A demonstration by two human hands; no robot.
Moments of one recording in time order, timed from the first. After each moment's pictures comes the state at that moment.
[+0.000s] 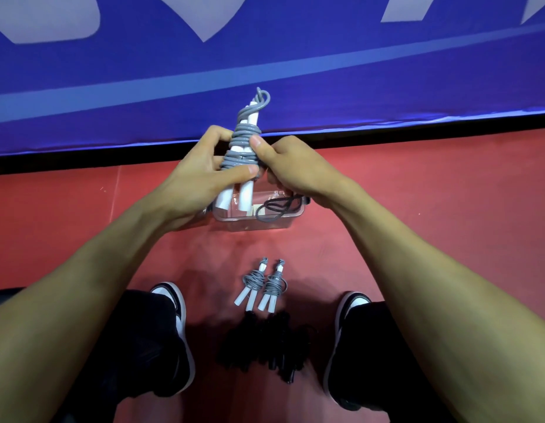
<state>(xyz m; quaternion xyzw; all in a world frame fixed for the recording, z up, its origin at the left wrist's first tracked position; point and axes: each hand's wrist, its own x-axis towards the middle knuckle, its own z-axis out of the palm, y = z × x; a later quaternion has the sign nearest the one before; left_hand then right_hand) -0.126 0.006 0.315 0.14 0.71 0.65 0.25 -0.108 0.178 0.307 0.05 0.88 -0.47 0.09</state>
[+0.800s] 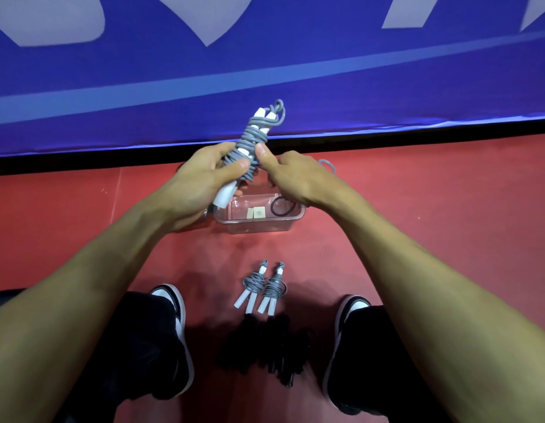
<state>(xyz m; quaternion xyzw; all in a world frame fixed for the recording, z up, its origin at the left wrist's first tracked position) -0.130 0.004 0.314 0.14 0.69 0.64 0.29 -0.105 0.180 0.302 0.06 0.93 -0.35 0.11</state>
